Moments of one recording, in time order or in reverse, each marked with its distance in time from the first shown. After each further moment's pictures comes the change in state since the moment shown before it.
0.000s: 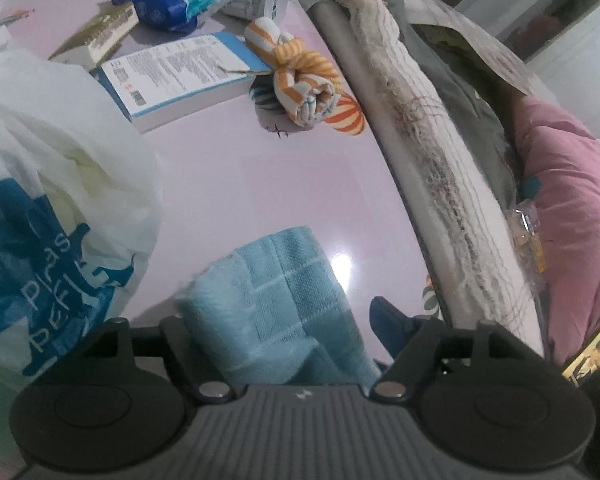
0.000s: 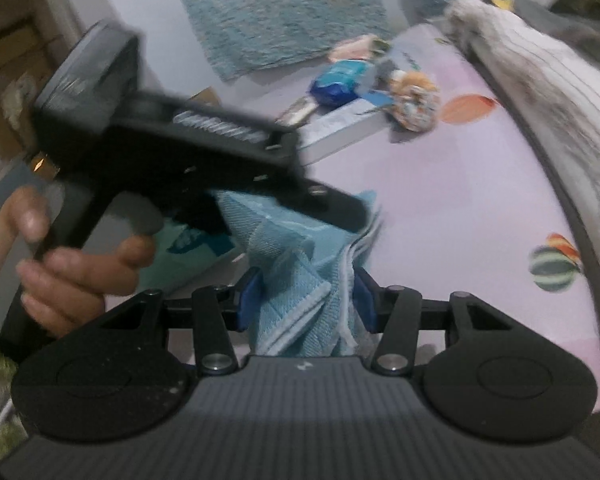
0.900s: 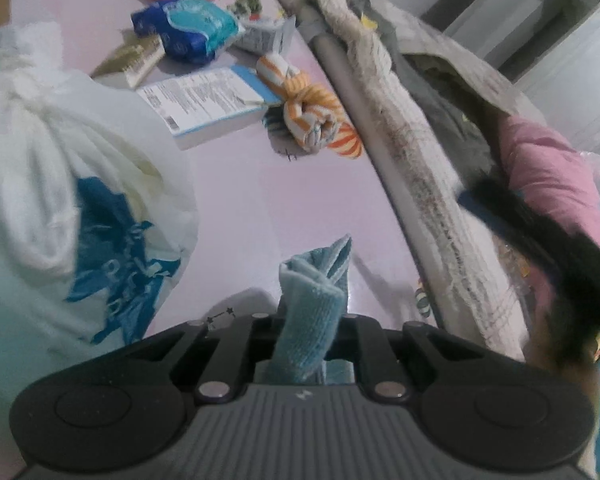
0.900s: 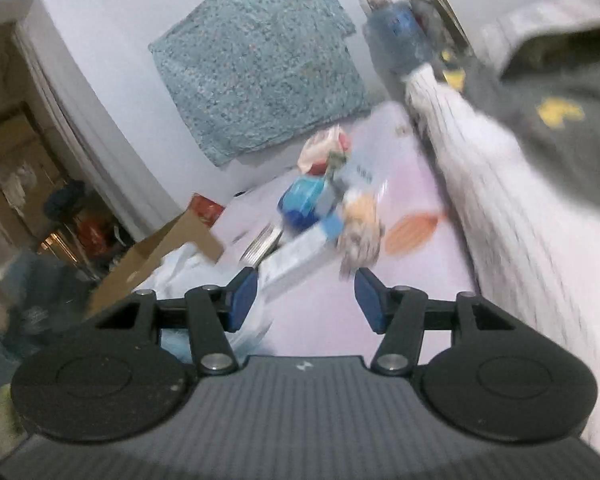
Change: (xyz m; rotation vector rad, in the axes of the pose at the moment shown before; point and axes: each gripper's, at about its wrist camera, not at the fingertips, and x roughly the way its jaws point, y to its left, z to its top) left arm -0.046 0.009 -0.015 0.012 -0.103 -0.015; right arm -0.044 -0.072 0.085 0.135 -0.217 0.003
